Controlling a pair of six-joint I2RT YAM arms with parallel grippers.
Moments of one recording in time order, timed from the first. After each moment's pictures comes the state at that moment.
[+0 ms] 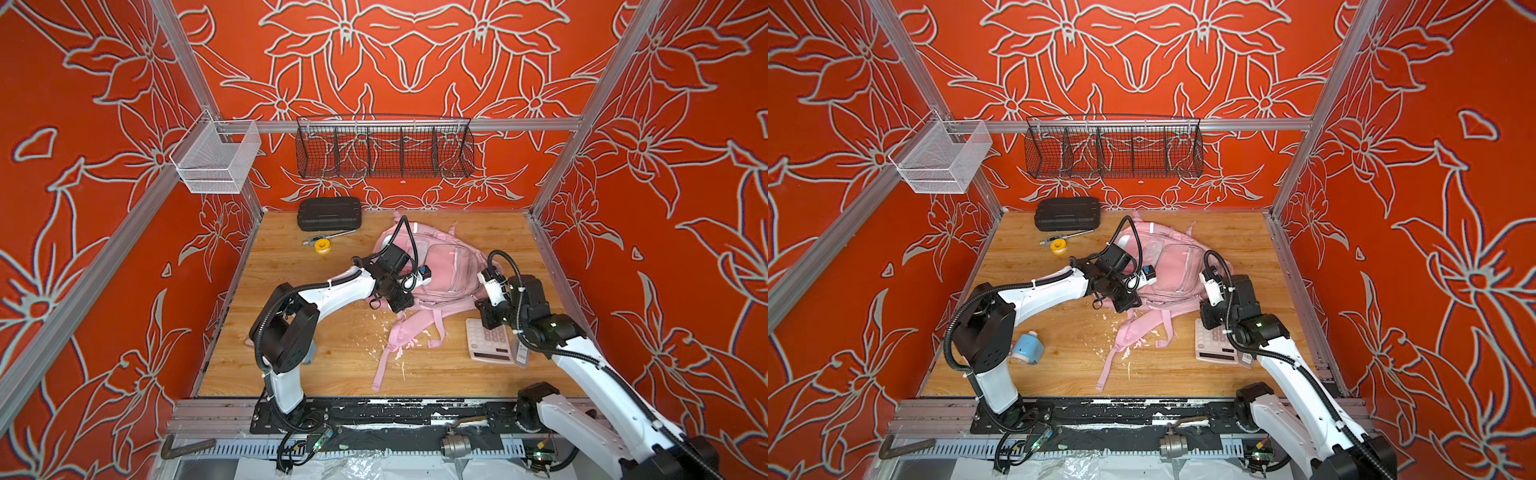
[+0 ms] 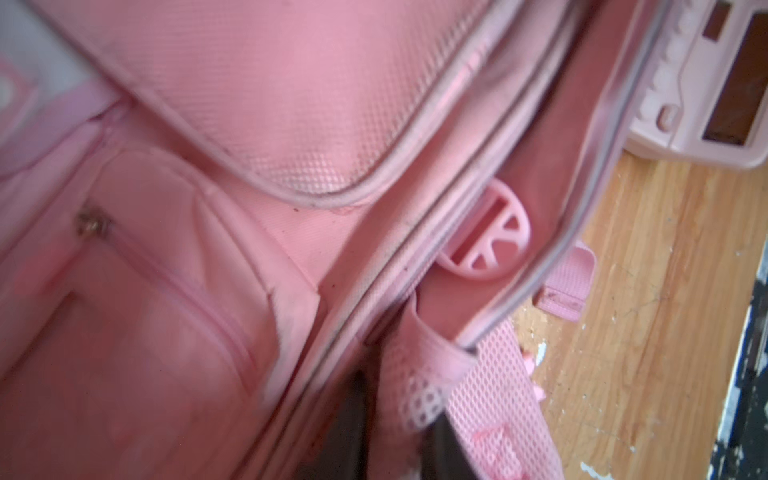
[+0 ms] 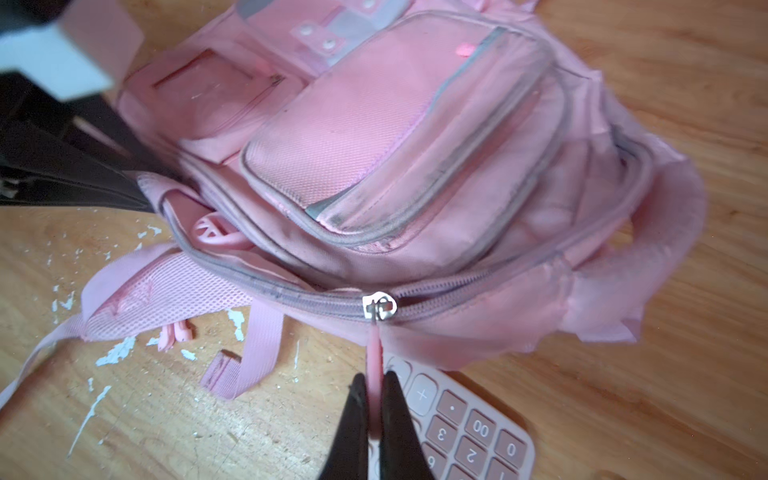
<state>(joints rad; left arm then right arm) -0.63 1.80 1.31 -0.57 0.31 0.33 0.29 0.90 0.65 -0.55 -0.18 -0.02</state>
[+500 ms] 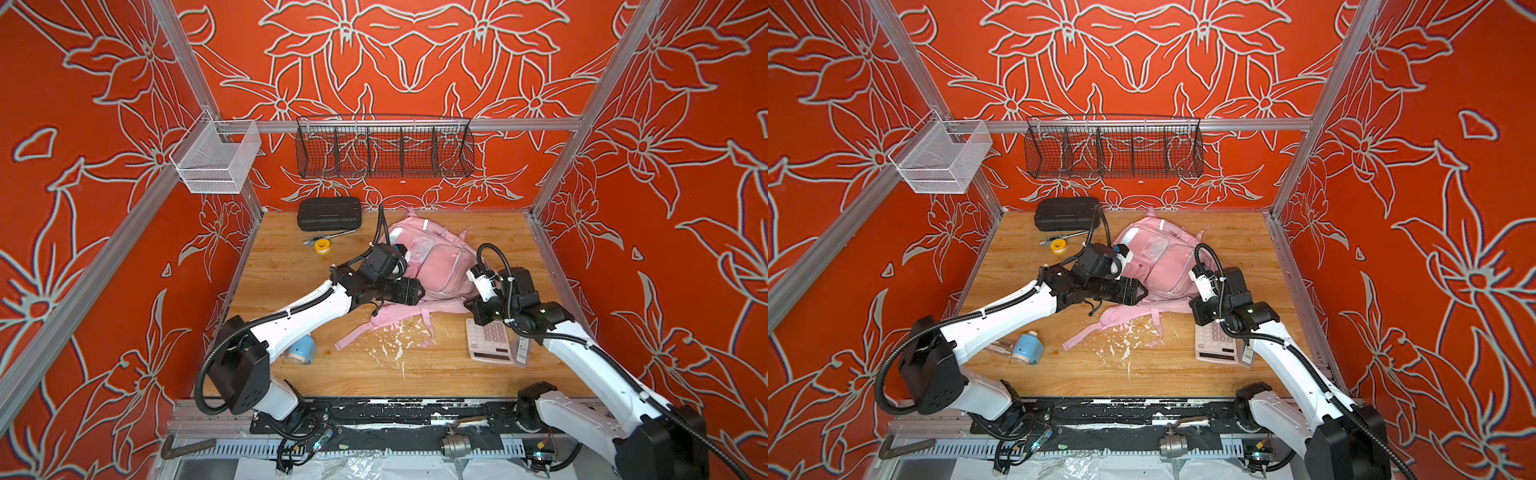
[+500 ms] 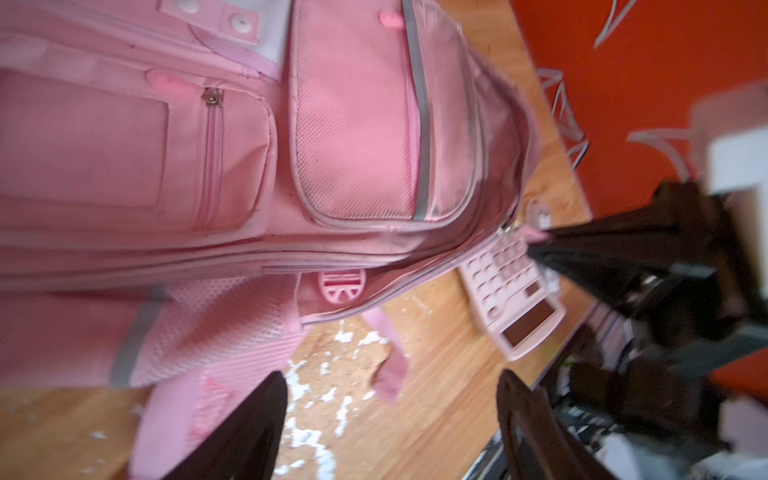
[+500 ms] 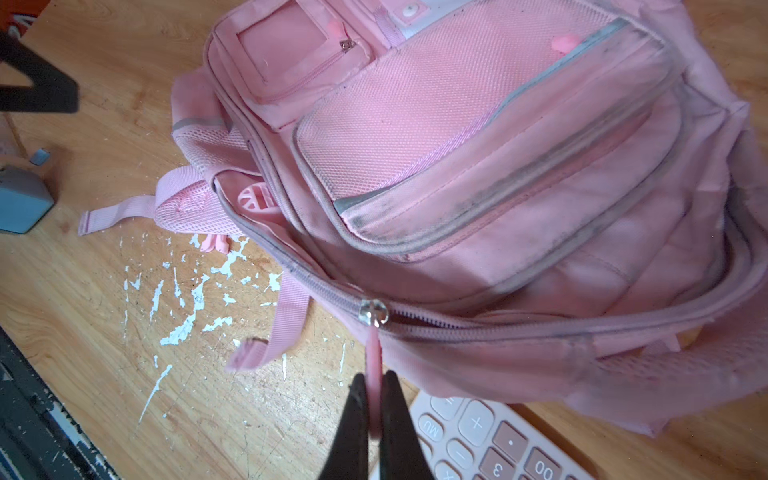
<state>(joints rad) -0.72 1.48 1.19 -0.44 0.20 -0.67 0.30 1.01 0.71 -0.55 -0.29 -0.01</state>
